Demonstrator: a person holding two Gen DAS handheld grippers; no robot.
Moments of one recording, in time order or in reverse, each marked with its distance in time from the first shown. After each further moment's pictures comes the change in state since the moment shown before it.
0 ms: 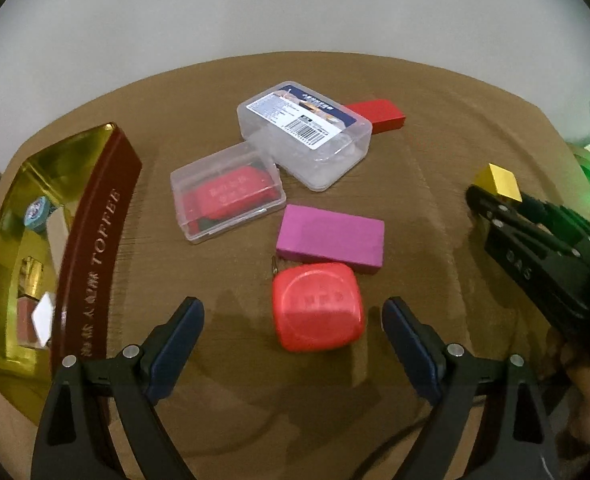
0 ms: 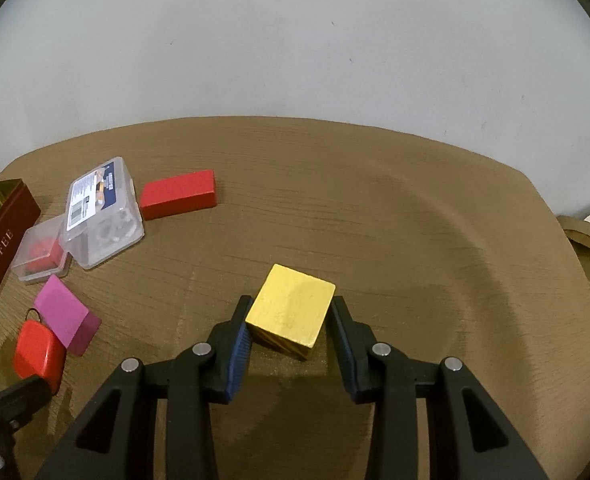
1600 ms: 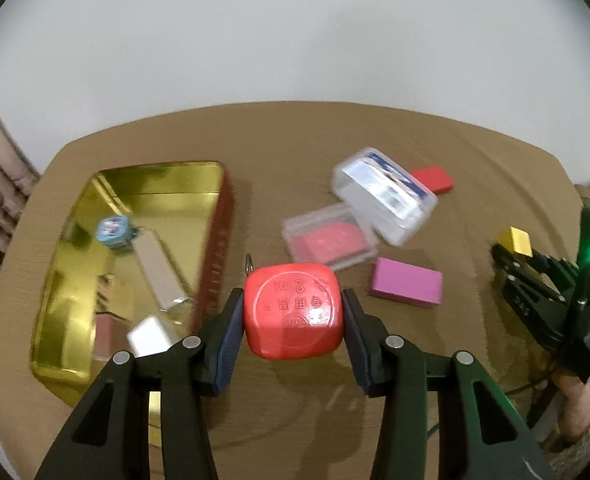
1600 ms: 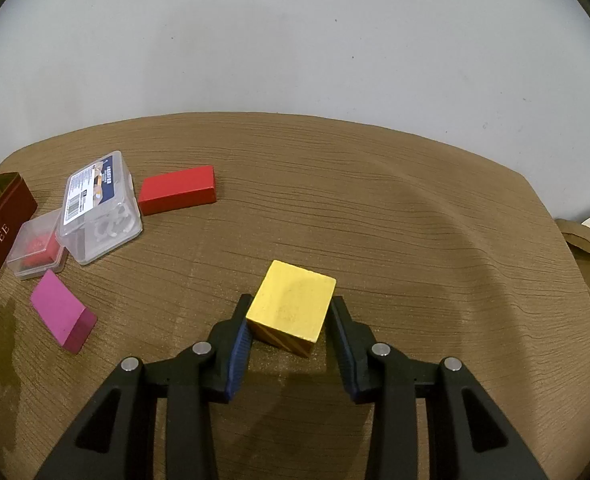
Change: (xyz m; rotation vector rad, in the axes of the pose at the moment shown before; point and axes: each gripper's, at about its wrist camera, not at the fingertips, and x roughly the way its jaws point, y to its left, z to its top) left arm -0.071 0.064 0.022 -0.078 -0.083 0.057; right arm 0.006 -0.004 0.005 -0.024 0.011 -0.010
